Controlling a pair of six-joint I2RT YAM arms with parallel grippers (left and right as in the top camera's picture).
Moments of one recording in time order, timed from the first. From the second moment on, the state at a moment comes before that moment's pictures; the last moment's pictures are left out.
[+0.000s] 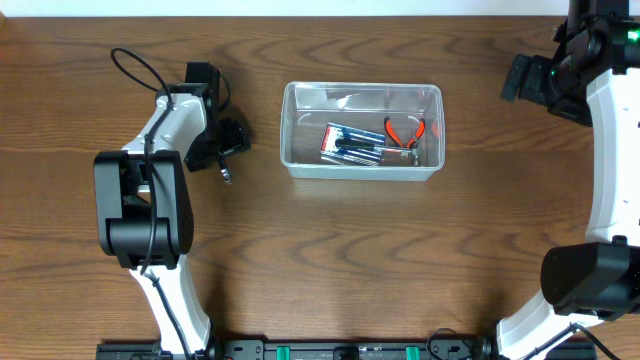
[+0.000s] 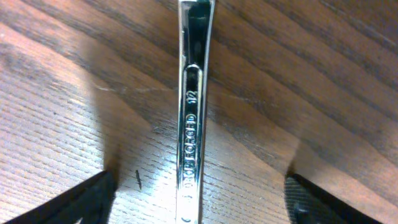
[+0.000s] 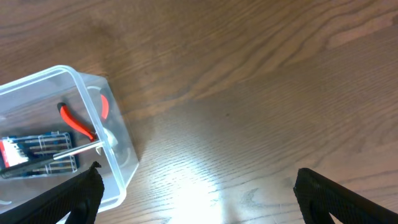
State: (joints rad) left arm -0.01 2.12 1.48 -0.86 0.00 -0.44; right arm -0.10 1.84 2.00 -1.40 0.06 0.28
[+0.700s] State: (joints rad) left arm -0.01 2.12 1.48 -0.89 0.01 -0.46; right arm -0.10 1.84 2.00 -1.40 0.06 0.28
